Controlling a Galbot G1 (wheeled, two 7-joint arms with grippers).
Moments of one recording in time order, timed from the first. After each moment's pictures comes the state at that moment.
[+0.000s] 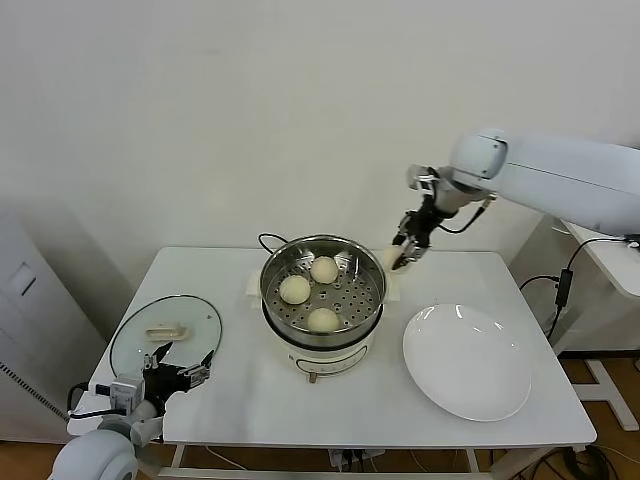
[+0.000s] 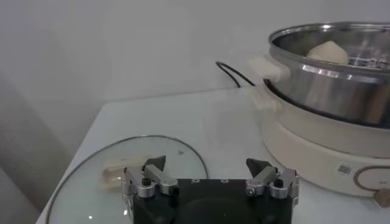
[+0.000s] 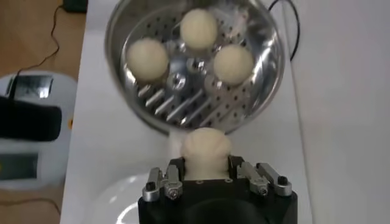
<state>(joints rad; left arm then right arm) 1.43 -0.97 -0.47 -2.06 -0.51 0.48 -0.16 0.88 1.02 -1.71 1.16 0.93 -0.27 -1.01</state>
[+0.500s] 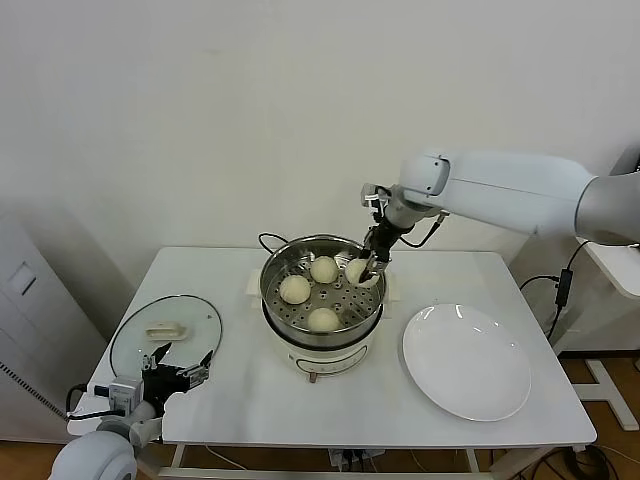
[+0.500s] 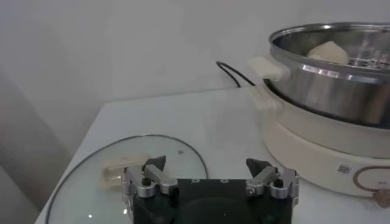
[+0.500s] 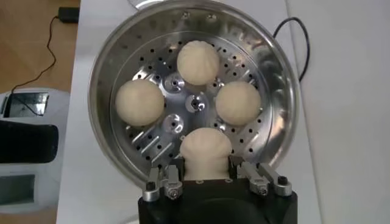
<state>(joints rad) 1.44 -0.98 -0.48 -2.06 -0.51 0.48 -0.16 0.79 1.14 -1.71 1.14 0.98 -0.35 -0.91</state>
